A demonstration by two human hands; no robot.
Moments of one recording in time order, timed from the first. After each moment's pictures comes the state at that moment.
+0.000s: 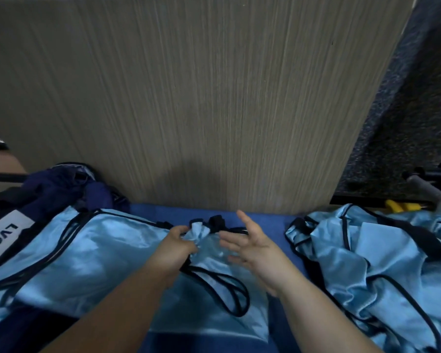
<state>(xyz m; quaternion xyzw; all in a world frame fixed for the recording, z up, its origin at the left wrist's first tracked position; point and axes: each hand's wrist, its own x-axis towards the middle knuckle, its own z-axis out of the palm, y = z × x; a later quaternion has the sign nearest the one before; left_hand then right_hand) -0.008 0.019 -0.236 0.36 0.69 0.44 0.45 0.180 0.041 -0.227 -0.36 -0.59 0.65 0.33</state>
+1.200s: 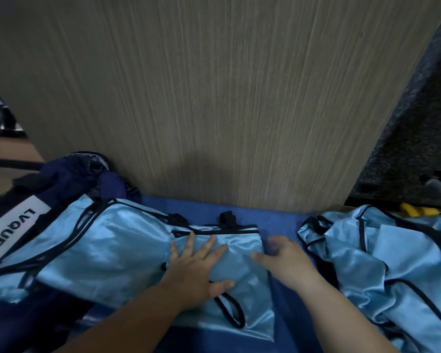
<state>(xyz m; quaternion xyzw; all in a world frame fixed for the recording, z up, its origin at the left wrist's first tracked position) -0.013 0.006 -0.297 0.72 0.69 -0.02 0.08 0.201 0.059 -0.254 -0.59 -0.70 0.36 0.17</state>
